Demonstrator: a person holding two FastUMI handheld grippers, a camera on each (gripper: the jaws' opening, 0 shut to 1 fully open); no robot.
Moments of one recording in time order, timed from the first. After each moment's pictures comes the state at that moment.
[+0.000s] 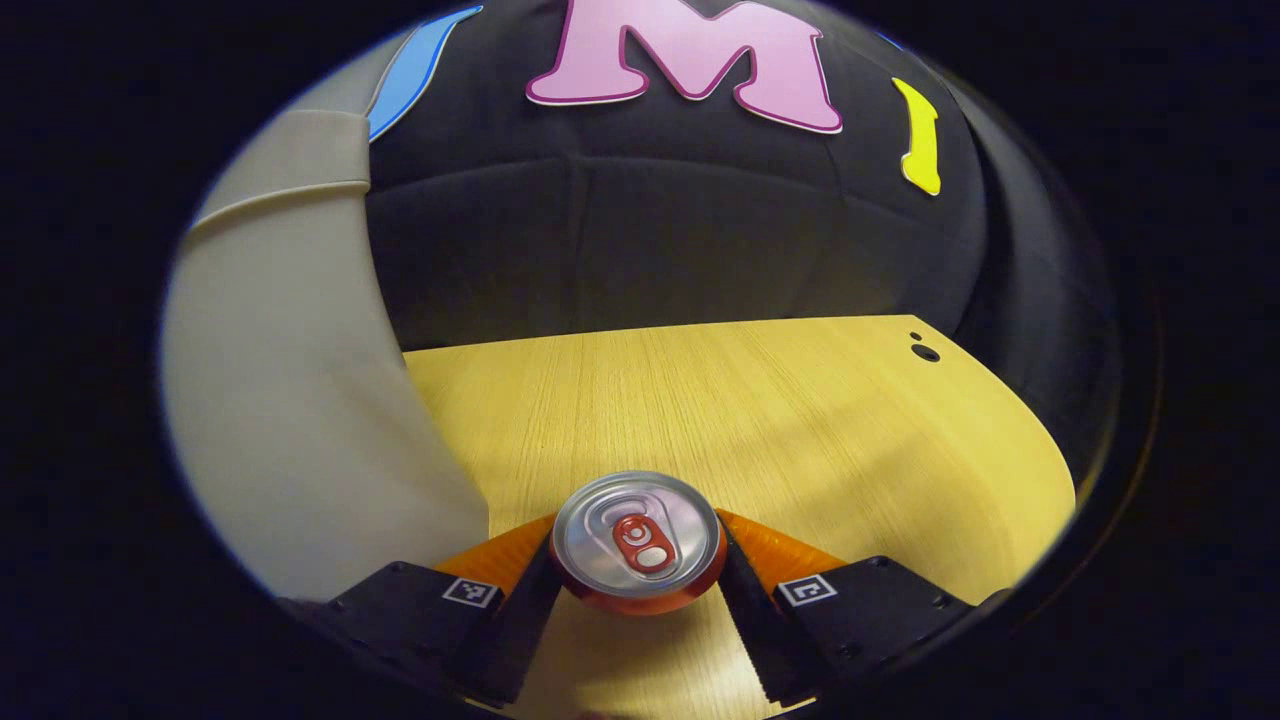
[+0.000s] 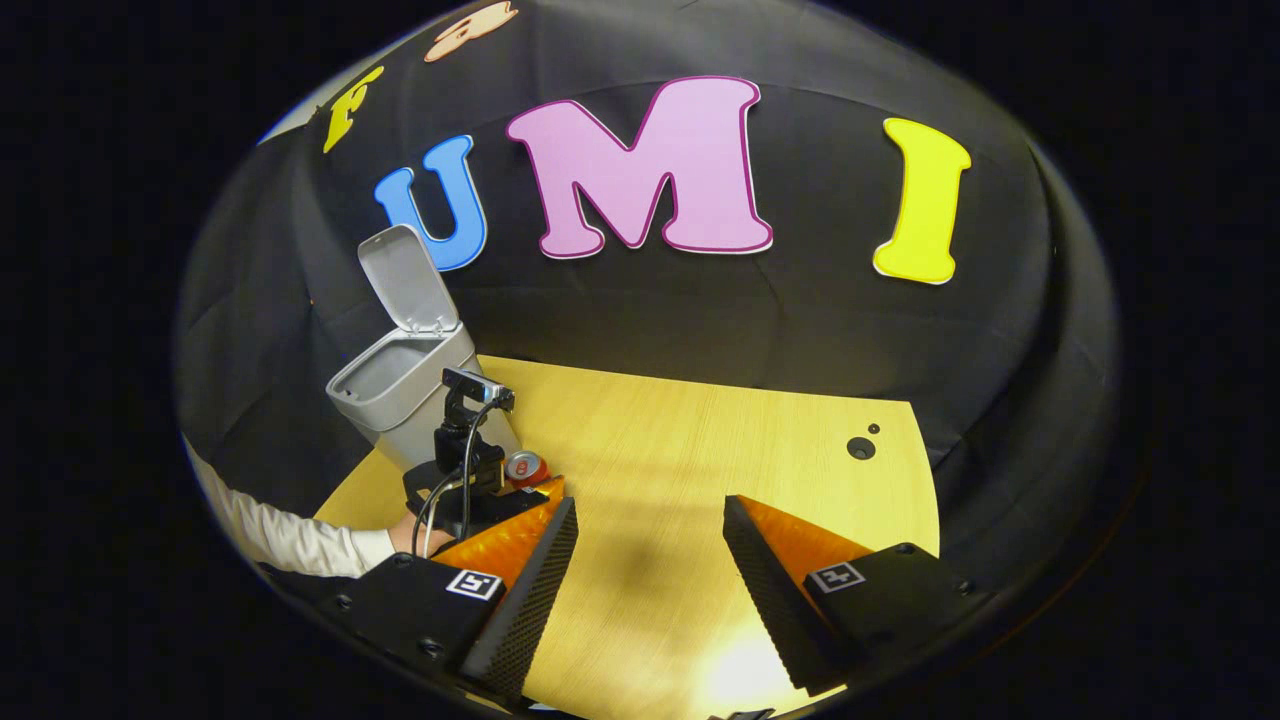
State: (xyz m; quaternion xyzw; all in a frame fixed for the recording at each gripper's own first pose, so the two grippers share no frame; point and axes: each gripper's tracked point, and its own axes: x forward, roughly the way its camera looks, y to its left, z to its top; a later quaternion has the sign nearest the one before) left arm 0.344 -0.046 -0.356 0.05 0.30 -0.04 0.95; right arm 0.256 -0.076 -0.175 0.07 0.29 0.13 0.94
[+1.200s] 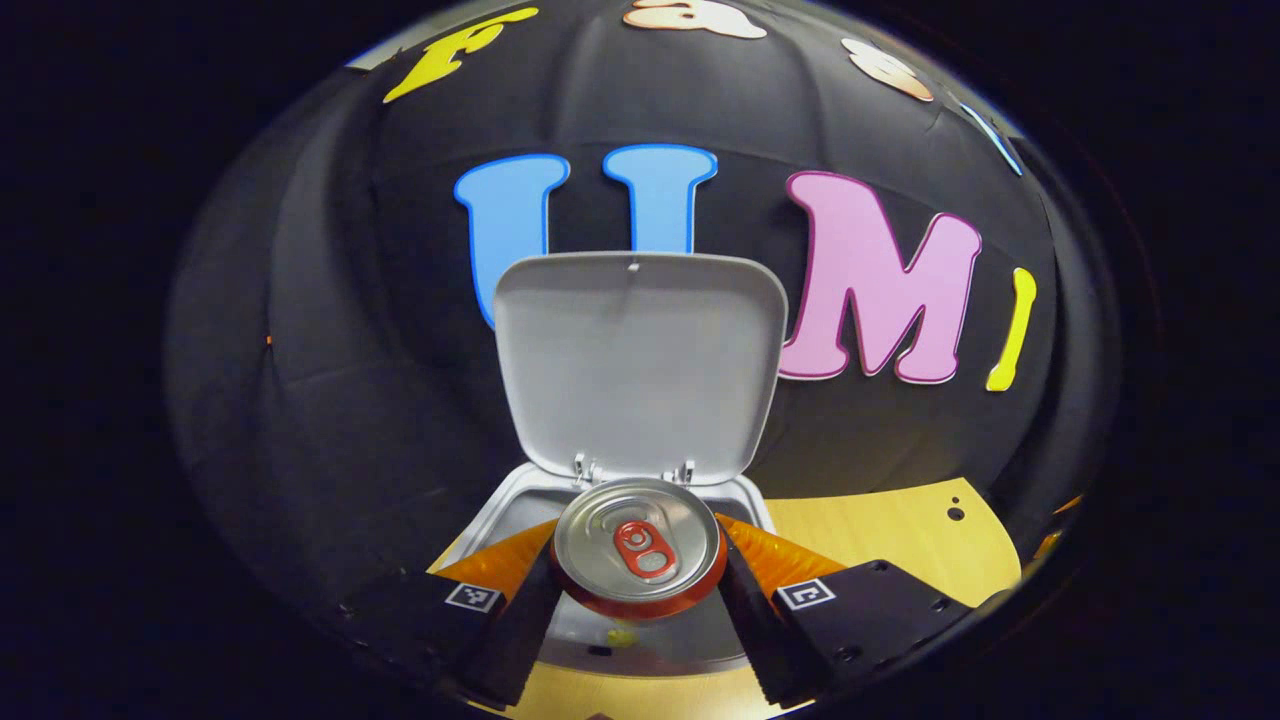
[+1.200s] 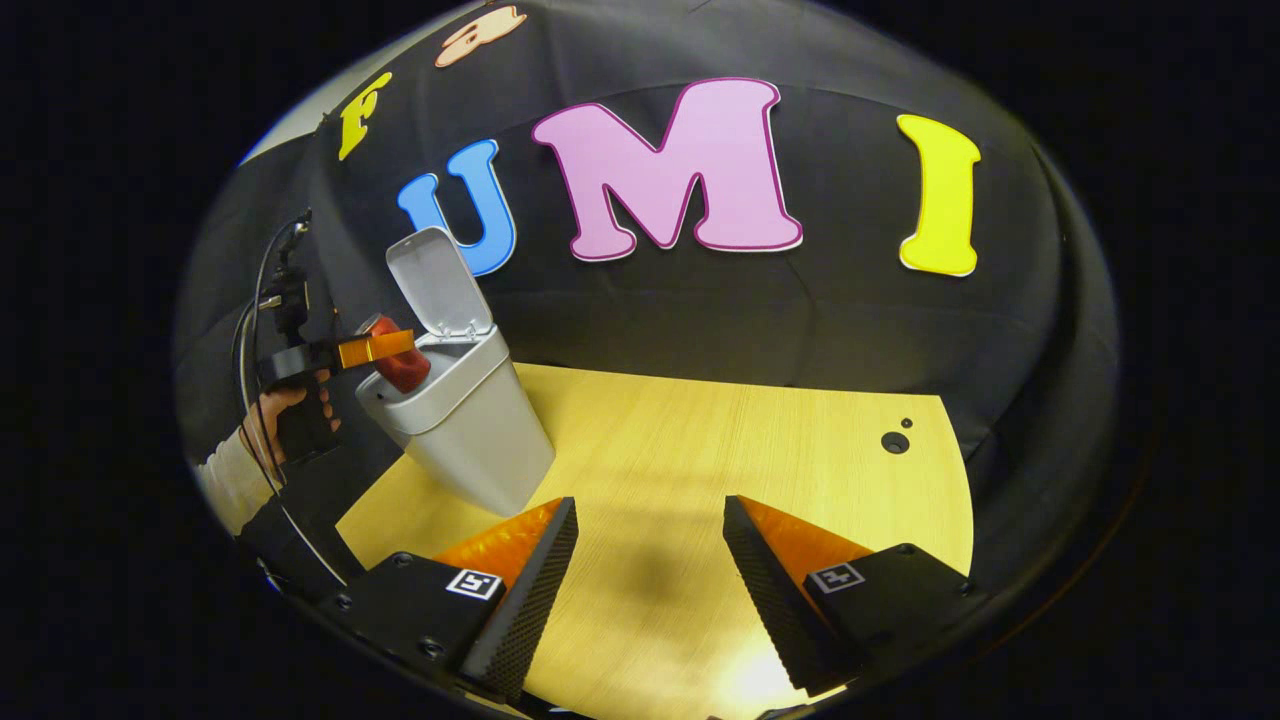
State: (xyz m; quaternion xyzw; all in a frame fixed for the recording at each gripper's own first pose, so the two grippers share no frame) left arm 0.297 0.151 -0.093 -0.02 0.18 0.10 0.98; right arm 0.239 -0.048 -0.181 0.09 0.29 0.15 0.94
